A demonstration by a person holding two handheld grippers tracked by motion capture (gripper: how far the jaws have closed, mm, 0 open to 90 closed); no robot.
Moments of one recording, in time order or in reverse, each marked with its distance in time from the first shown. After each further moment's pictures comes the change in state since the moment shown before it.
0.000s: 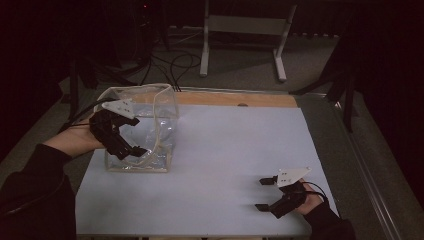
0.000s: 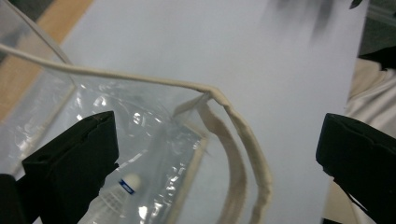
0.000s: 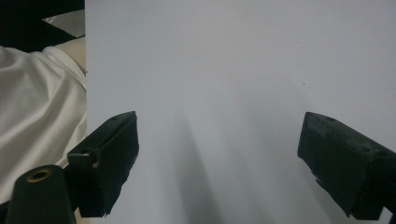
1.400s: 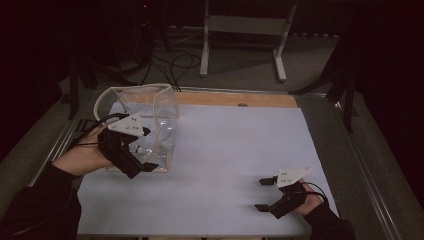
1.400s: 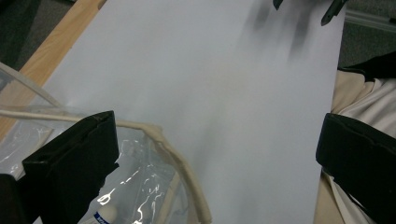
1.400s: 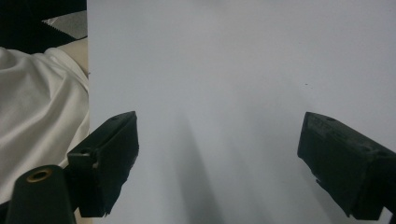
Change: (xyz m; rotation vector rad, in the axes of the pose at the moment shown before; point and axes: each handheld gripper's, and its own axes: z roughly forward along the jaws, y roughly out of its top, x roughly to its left) left arm -0.049 0.008 0.008 -0.090 0.020 0.070; right arm 0.002 0.001 0.000 -0.003 0.004 0.003
